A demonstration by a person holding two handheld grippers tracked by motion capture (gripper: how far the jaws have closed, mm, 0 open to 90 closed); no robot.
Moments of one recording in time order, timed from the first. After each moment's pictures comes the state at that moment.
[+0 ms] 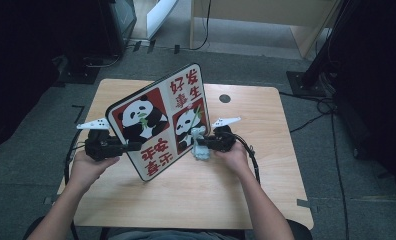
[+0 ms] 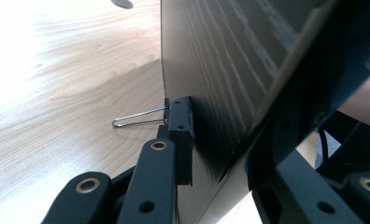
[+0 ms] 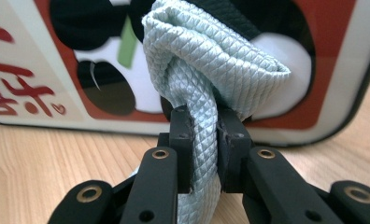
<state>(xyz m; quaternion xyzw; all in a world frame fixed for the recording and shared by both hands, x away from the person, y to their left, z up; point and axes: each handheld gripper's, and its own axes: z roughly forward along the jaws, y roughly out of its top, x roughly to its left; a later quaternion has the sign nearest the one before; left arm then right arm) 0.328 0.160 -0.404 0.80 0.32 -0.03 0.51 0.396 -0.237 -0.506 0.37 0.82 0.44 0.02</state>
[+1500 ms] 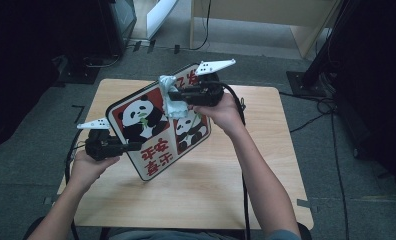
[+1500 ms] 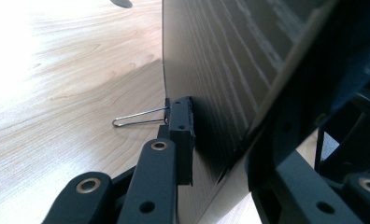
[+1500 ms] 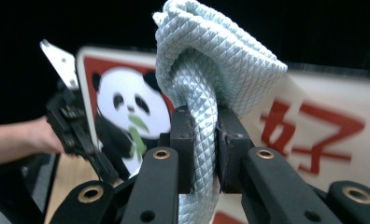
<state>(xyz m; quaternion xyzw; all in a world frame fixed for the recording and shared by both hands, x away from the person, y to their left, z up) 0.332 0.161 -0.406 0.80 0.32 -0.04 0.51 0.412 -0.175 -0.293 0.20 0.79 0.57 0.02</state>
